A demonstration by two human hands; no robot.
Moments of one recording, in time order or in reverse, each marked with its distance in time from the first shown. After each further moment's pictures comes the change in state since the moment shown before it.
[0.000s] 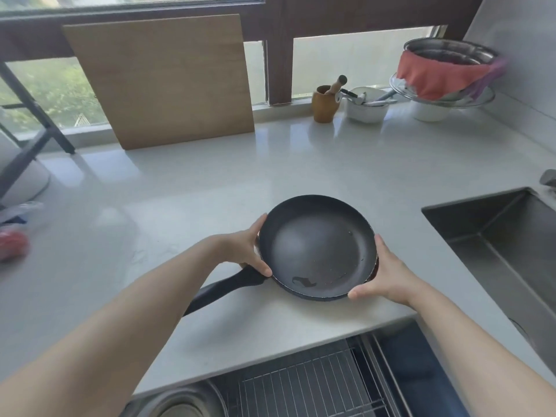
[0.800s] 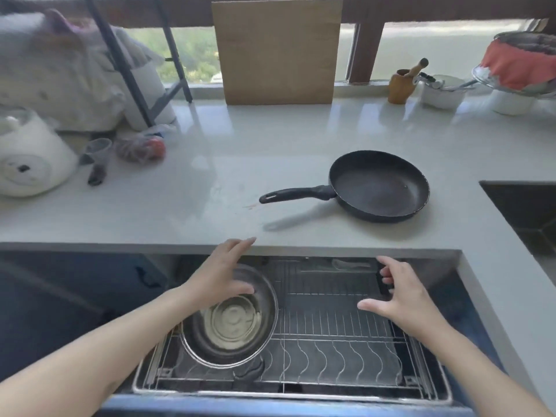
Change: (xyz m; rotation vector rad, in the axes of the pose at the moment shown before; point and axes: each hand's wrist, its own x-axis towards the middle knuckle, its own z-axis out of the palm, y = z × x) left_hand -0.245 -0.163 0.181 0.230 0.623 0.055; right_hand -0.184 0.011 0.125 -0.261 0.047 -0.218
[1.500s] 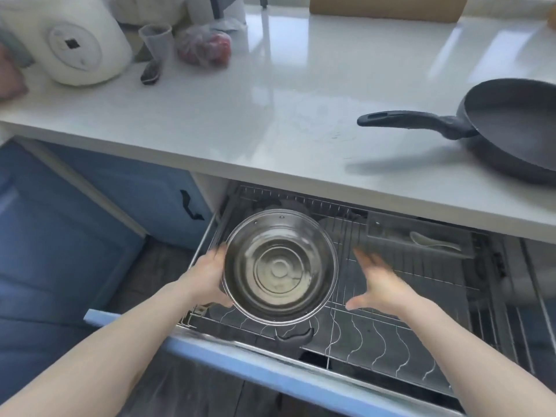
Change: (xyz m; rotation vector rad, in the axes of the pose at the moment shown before) left_hand -0.079 -0.198 0.116 0.031 -0.143 -0.465; right_hand 0.073 0.000 0.214 -0.337 -0.554 -0.087
